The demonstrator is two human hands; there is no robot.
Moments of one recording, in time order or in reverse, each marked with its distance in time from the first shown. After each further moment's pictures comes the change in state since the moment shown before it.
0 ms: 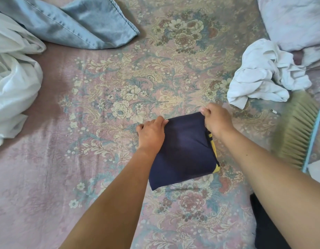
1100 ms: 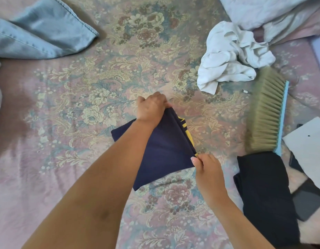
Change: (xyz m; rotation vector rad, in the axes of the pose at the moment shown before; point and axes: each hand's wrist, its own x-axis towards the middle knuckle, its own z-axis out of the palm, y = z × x) left_hand 0.048 0.088 -0.006 0.175 -0.008 0.385; right_hand -0.158 0.077 0.052 0.222 0.150 0.176
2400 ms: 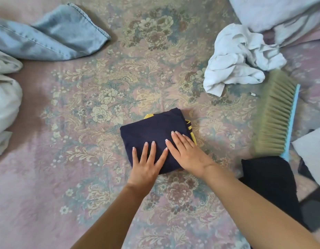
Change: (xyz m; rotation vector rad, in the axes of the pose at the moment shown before) left_hand -0.173 -0.037 0.079 0.457 -0.013 0.222; right_hand 0.074 0.012 0.041 -0.757 -0.096 -1.109
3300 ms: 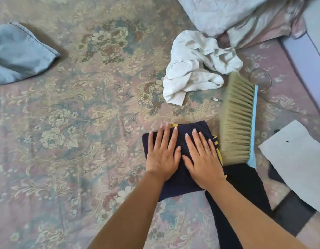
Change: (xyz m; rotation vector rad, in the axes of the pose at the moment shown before) left_hand 0.148 0.115 -0.020 -0.270 0.118 -0.067; right_hand -0.089 0.083 0.004 0.179 0.014 0.676
